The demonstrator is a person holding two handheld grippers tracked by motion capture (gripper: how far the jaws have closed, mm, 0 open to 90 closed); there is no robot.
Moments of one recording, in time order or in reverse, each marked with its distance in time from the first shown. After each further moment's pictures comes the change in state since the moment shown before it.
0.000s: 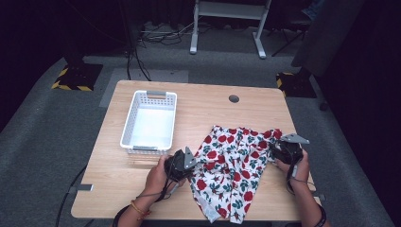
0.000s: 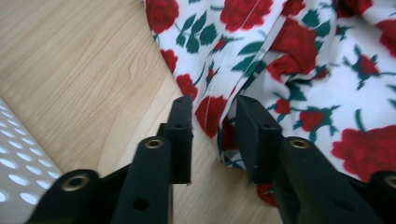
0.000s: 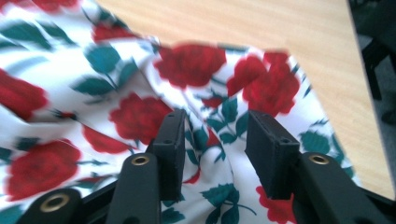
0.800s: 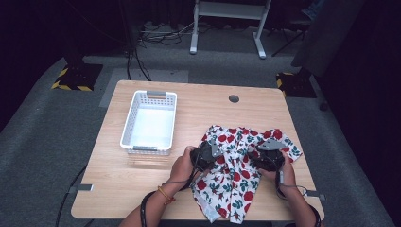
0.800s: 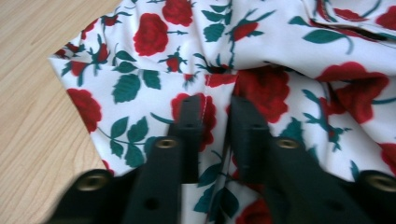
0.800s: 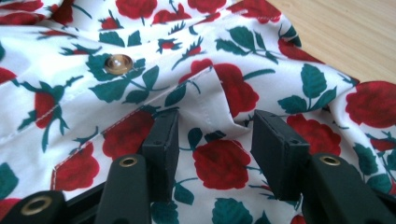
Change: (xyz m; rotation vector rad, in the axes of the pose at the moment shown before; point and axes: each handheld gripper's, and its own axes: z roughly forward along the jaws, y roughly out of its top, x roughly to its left) left arm -0.011 0.058 0.057 0.047 -0.057 0.006; right arm 0.065 0.008 -0.006 0.021 0.225 -0.220
